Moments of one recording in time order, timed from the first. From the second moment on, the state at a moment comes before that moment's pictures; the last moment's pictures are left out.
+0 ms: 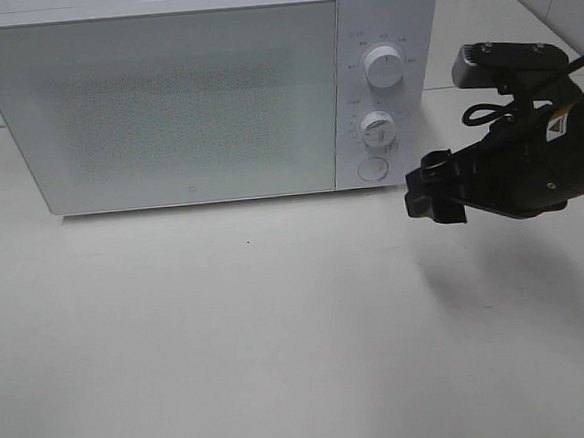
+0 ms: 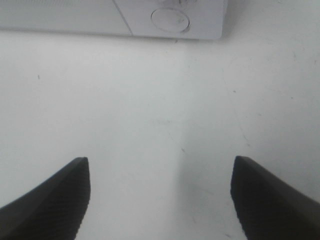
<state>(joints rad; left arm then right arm) 0.07 0.00 -0.50 -0.07 1.05 0.08 0.37 1.43 -0.65 0.12 0.15 0.07</state>
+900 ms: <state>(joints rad) 0.07 0.00 -0.50 -0.07 1.05 0.08 0.37 0.85 -0.72 0.03 0.81 0.01</state>
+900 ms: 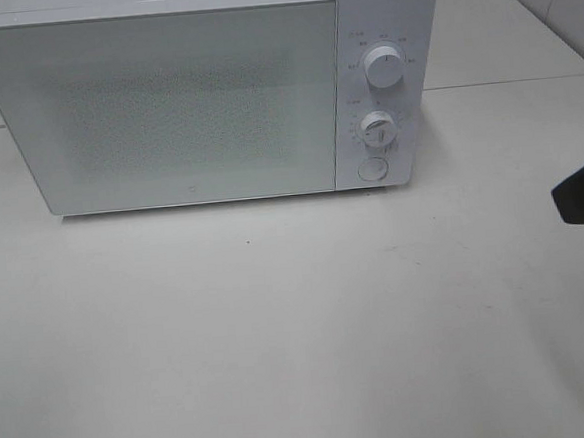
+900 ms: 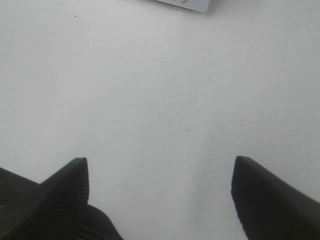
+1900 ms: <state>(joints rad) 0.07 0.00 -0.50 -0.07 1.05 0.08 0.08 0.11 -0.61 -0.04 1.01 0.05</state>
